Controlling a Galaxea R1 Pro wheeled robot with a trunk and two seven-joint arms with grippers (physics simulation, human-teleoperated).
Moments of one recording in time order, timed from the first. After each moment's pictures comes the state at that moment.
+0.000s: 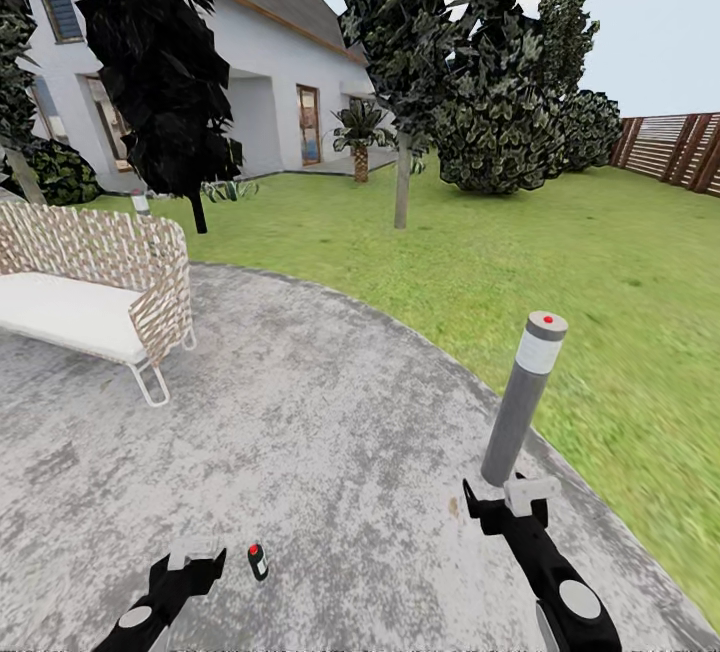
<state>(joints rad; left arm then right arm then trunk) -0.42 0.12 0.09 -0.38 -0.01 -0.18 -0.06 -0.08 -0.01 -0.02 -1.42 0.11 0.12 0.06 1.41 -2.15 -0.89</state>
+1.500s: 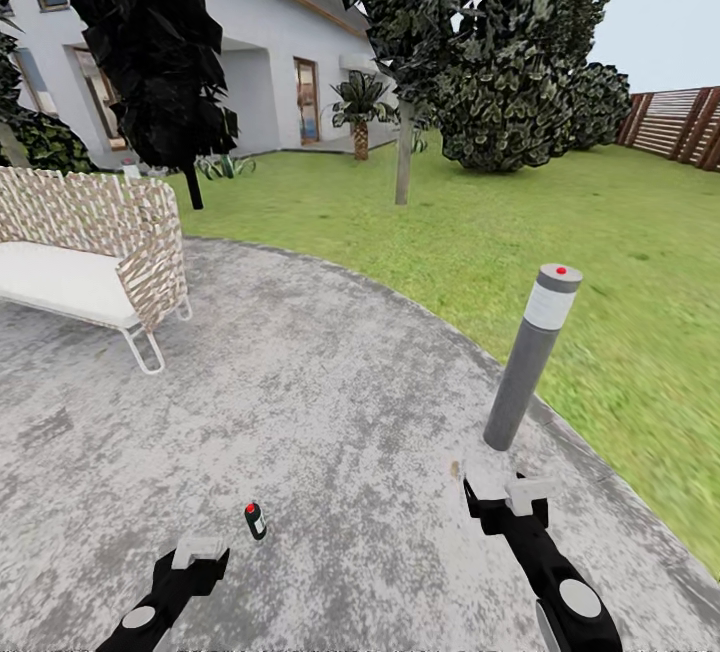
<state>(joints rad) -0.42 0.11 0.09 -0.38 -0.07 -0.20 -0.06 -0.08 -0.01 -0.02 -1.42 0.11 0.13 0.06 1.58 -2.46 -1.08</state>
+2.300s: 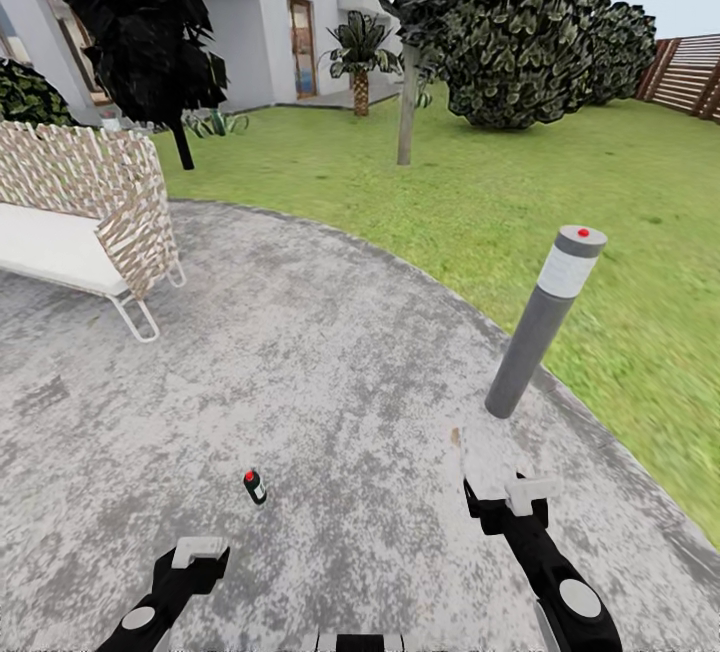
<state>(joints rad) -0.42 0.11 0.09 -0.38 -0.07 -0.22 -0.06 -0.08 -0.01 -0.02 -1.42 0.11 0.13 0.06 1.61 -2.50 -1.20</state>
